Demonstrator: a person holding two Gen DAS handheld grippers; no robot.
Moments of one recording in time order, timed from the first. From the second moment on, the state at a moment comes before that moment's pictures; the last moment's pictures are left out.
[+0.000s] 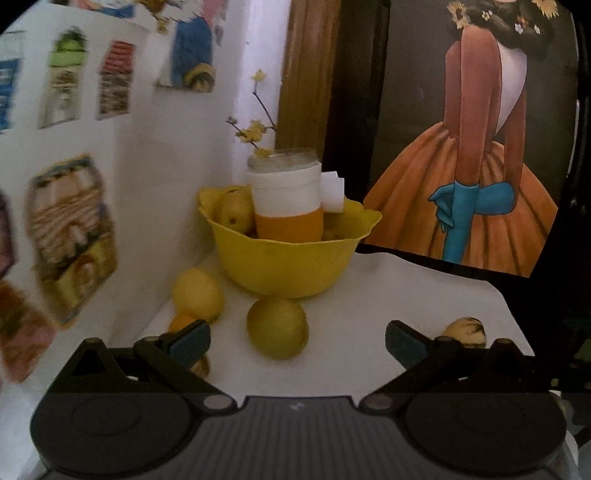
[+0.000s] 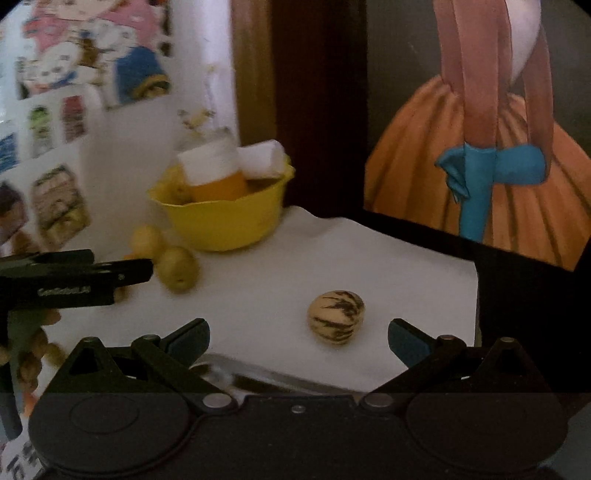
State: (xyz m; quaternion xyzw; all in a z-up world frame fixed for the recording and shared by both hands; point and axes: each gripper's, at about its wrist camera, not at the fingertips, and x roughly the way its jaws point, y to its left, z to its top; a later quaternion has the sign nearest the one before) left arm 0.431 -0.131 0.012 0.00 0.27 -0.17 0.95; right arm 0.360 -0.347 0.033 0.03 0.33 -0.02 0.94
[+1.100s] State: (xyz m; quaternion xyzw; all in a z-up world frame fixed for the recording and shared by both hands) left arm 0.483 -0.148 -0.038 0.02 0.25 -0.21 0.94; right arm 0.461 -0.354 -0.029 0.07 0.43 -0.10 0.90
